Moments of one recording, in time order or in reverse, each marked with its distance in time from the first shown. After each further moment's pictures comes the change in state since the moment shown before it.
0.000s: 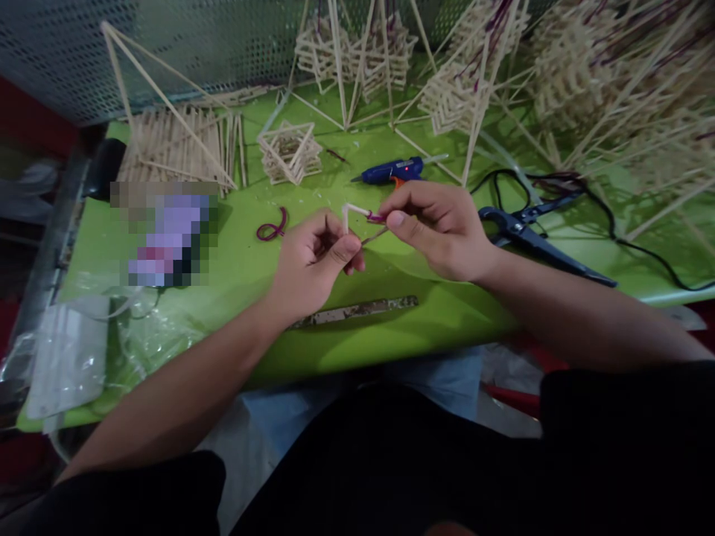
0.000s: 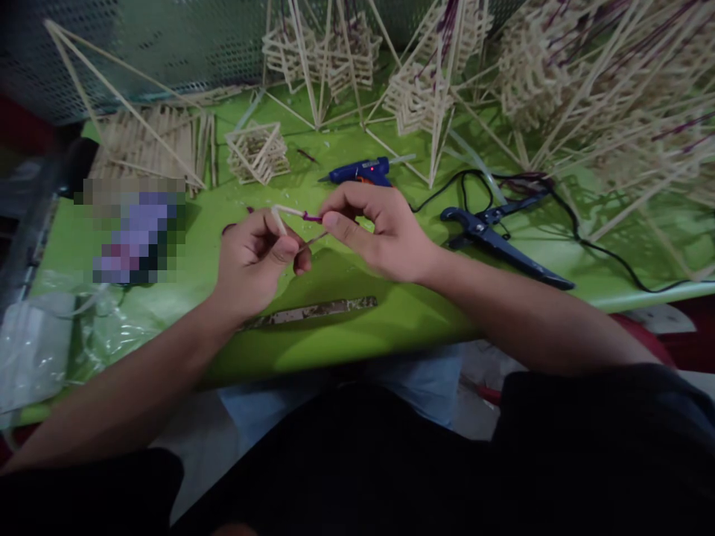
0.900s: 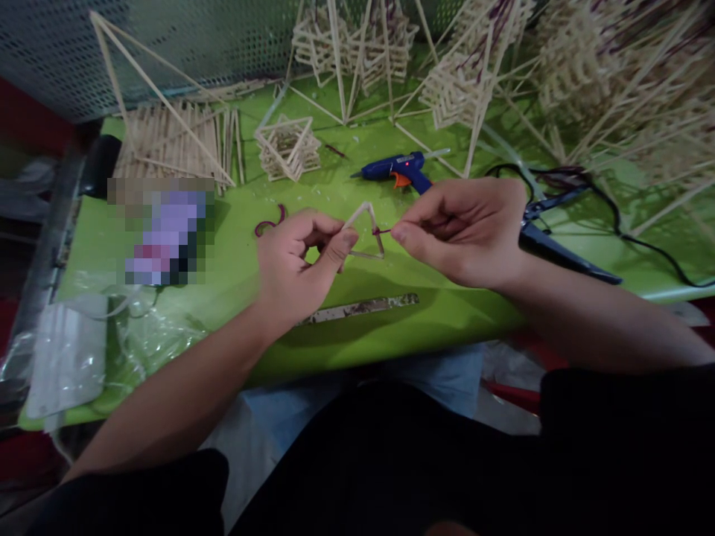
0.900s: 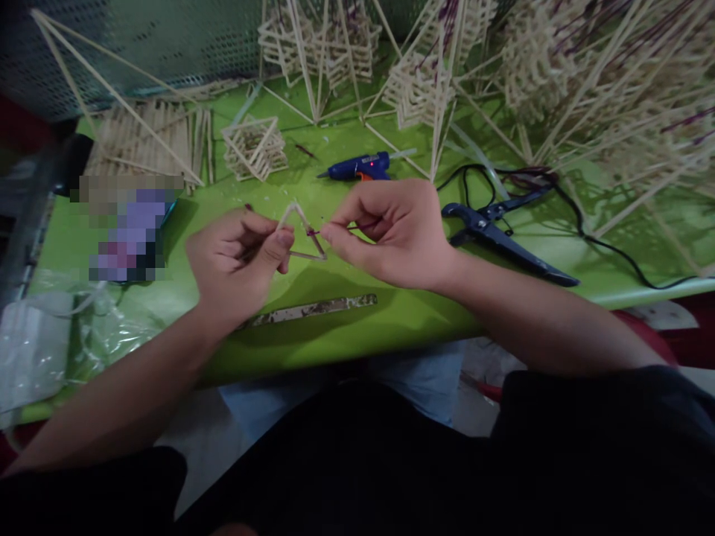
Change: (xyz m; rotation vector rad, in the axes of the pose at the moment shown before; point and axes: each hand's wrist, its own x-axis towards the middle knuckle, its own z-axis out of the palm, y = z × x) left_hand -0.009 0.017 0.000 0.418 0.168 0.153; right_hand -0.011 -0.029 0.005 -0.109 0.164 -0.024
